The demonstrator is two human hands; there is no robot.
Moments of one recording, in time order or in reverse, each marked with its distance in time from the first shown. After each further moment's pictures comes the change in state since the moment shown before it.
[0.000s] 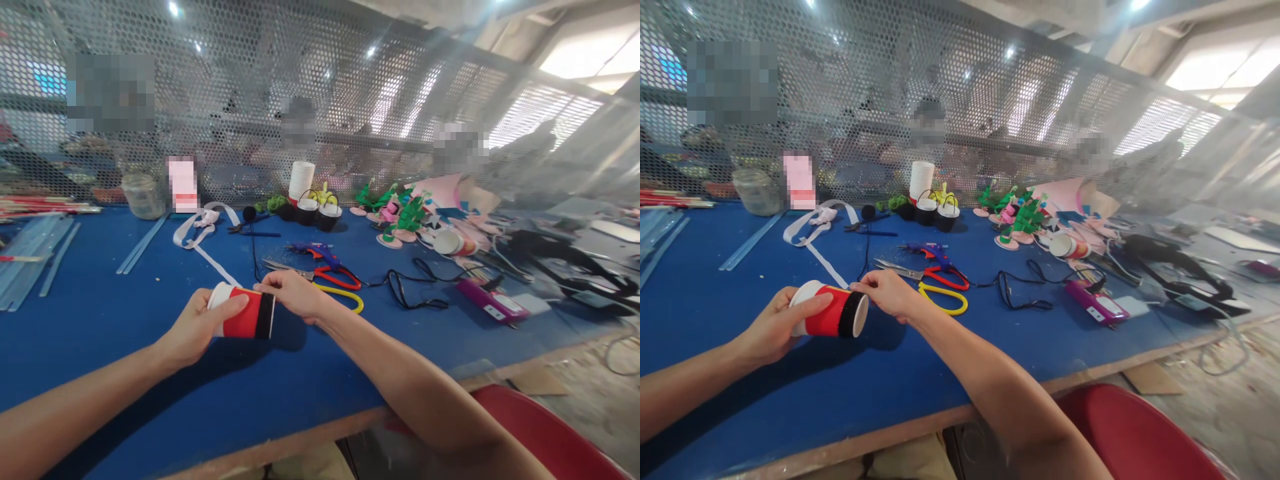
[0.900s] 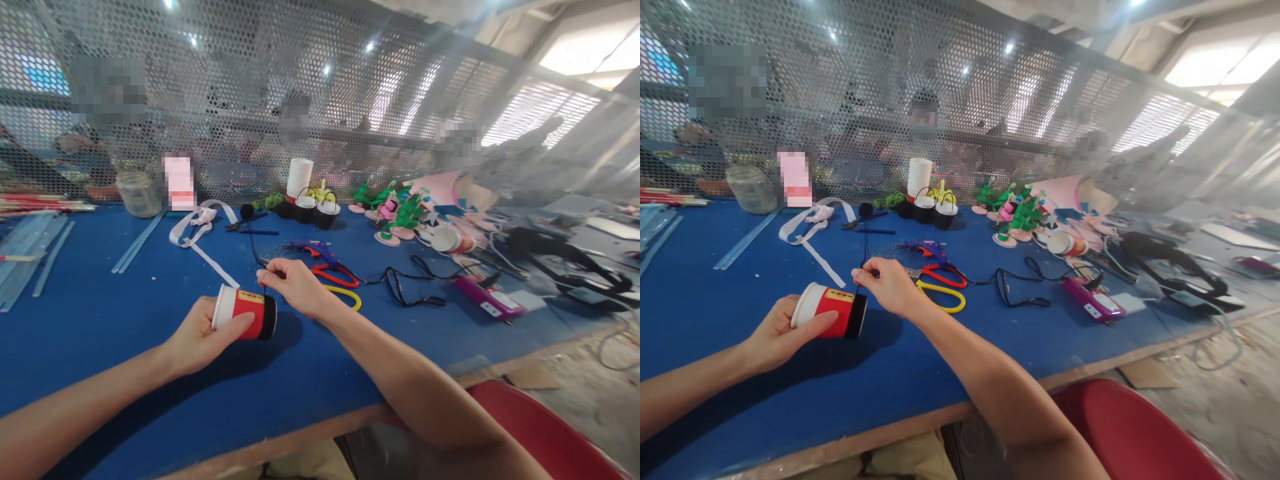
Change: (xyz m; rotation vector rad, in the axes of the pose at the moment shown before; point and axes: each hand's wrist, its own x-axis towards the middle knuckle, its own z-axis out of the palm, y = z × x) left_hand -0.006 -0.003 0.000 0.665 -0.106 0.282; right_hand -0.002 -0.005 -0.010 -0.145 0.161 -0.257
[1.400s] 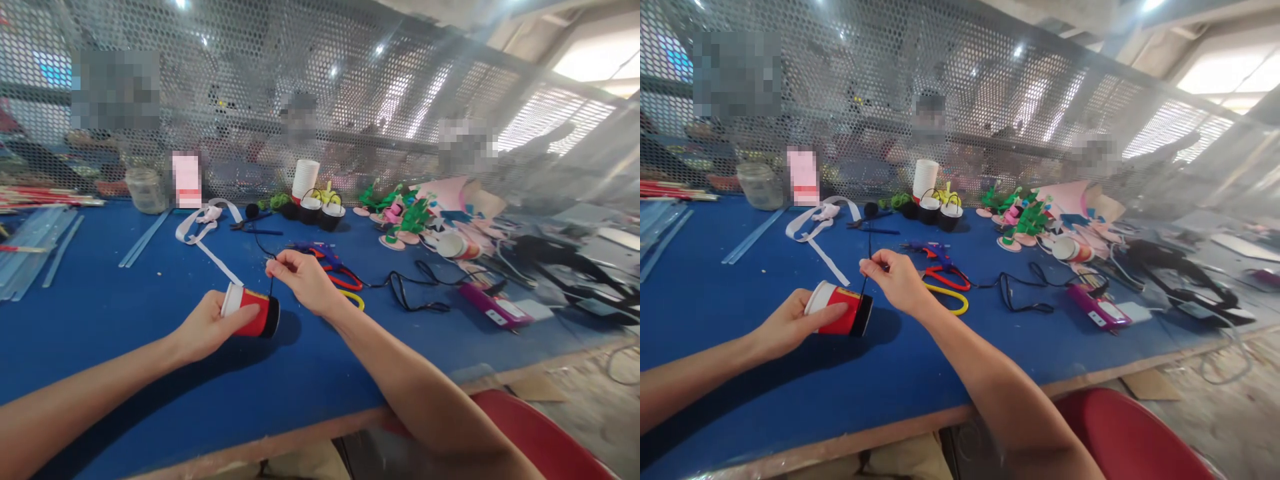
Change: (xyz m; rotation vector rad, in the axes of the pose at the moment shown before) left_hand 0.005 -0.002 0.001 -0.203 -0.052 -0.181; right_hand 0.000 -0.003 -0.004 0.147 0.069 -0.042
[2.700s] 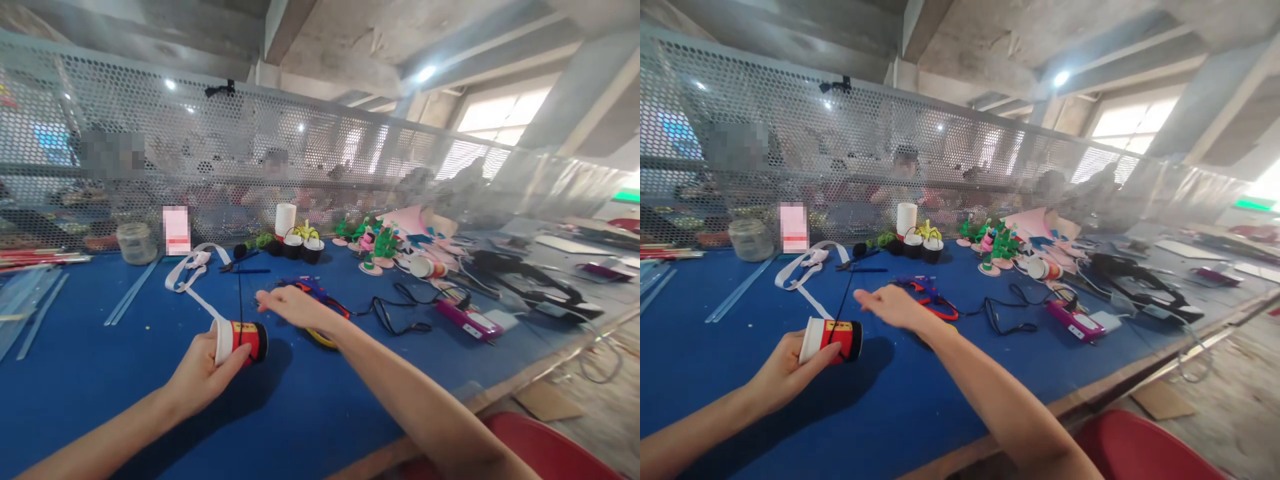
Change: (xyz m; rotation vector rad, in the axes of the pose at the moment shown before) left_hand 0.004 -0.001 -0.010 0.558 0.157 0.416; right_hand 0.024 0.002 -0.018 -0.382 -0.148 0.029
